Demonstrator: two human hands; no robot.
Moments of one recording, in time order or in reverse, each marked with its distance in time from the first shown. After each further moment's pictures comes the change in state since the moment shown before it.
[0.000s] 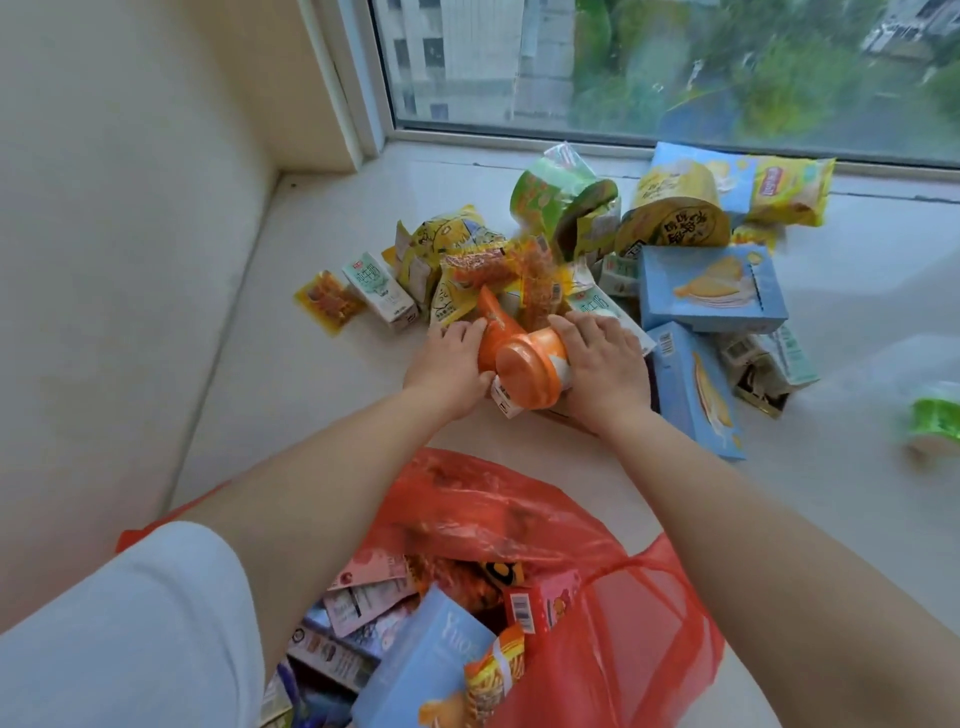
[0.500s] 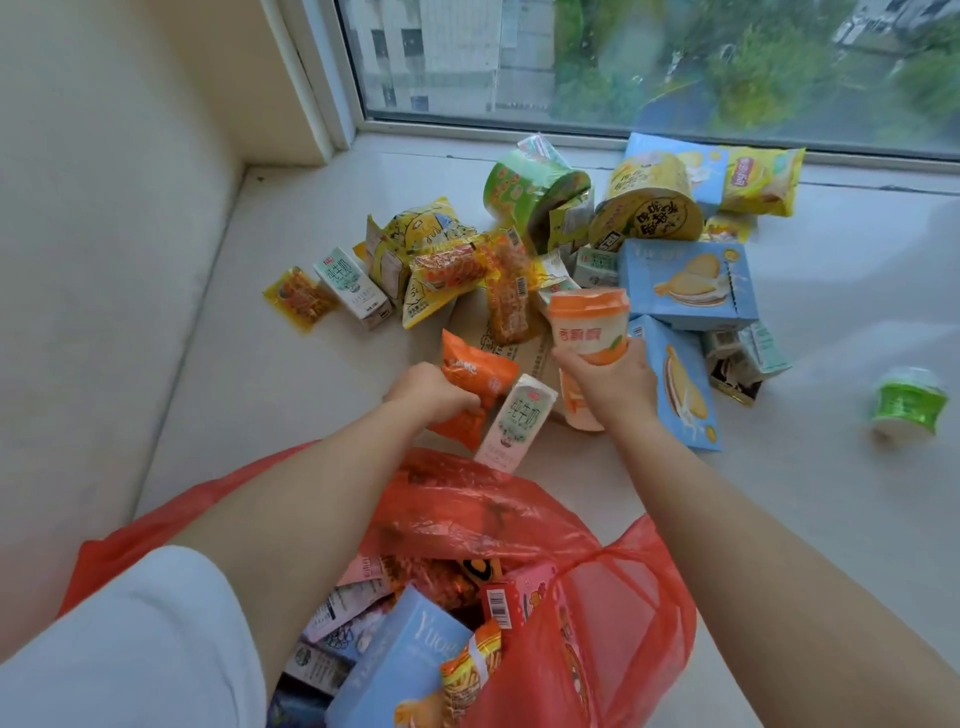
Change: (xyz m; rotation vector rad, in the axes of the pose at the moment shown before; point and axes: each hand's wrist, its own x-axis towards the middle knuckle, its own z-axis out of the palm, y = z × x) left_hand 0.000 0.004 0.025 -0.427 -0.265 -0.400; right_hand -0.022 0.020 -0.005 0.898 0.085 0.735
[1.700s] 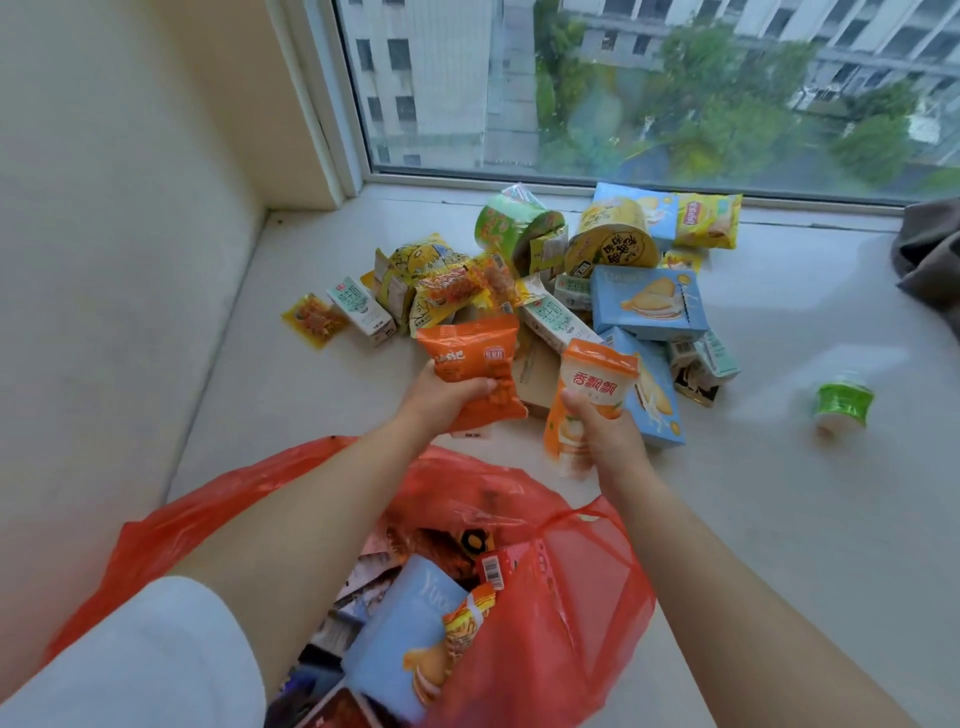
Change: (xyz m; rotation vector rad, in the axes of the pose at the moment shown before) left_hand -0.078 0.004 -0.006 -0.804 -0.015 0.245; right_hand -0.080 0.028 -0.028 0.511 -0.178 0.073
